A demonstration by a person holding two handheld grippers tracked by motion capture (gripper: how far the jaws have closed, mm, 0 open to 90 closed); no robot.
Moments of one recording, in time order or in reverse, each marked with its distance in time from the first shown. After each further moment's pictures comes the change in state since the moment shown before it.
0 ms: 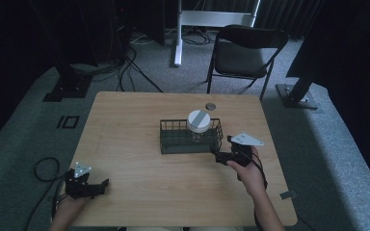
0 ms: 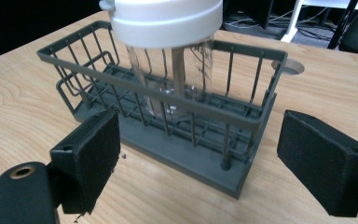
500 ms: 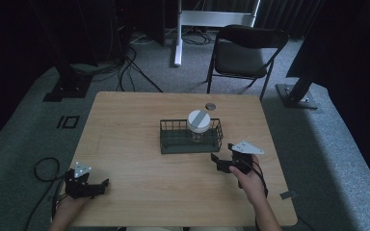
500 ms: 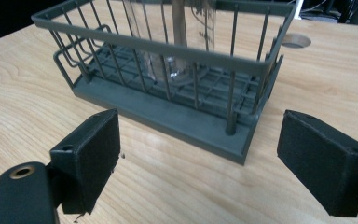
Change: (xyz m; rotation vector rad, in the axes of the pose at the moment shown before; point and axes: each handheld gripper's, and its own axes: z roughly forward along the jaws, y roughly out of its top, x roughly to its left) left arm 0.000 0.000 0.000 0.000 0.000 0.000; right arm 0.000 -0.030 -0.001 0.021 0.007 0.013
